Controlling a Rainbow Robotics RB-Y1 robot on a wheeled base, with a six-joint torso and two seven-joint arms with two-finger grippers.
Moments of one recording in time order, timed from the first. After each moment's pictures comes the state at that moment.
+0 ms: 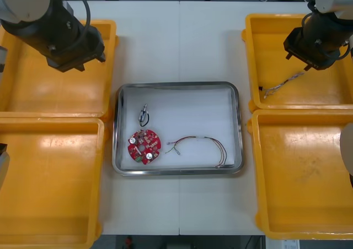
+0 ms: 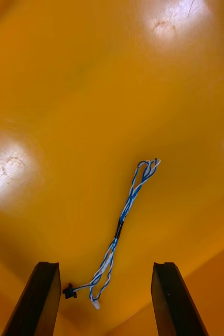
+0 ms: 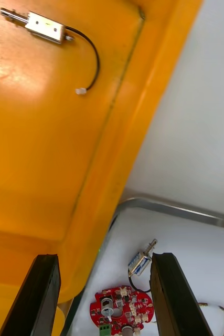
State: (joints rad) right arm -0.98 -0.46 -0.11 -1.13 -0.24 1.66 0.83; left arm -0.83 0.55 -0.03 -1.67 0.64 1.84 -0.76
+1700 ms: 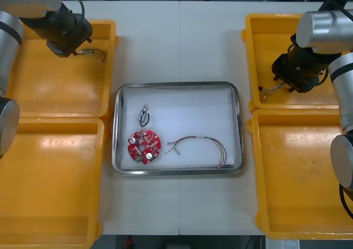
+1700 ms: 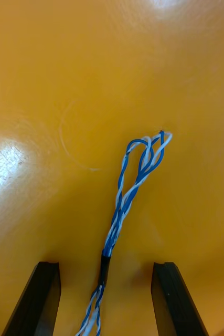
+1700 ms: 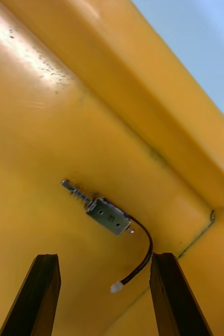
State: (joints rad) right arm -0.93 -0.42 -0.10 -0.96 -0.25 1.46 0.76; left arm -1.12 0.51 -0.05 -0.78 0.48 1.25 -0.74
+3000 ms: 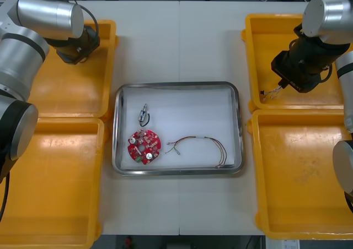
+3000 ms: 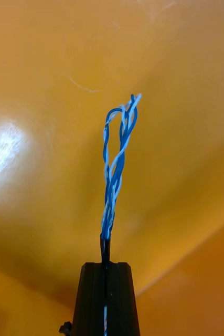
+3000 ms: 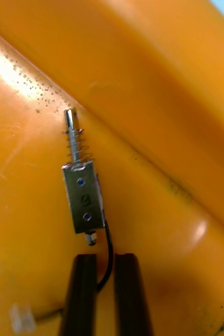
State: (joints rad) right arm -0.89 -0.43 -0.10 -1.17 -0.32 1.70 0.68; left arm -1.13 0.44 -0.10 -0.61 0.33 1.00 -0.73
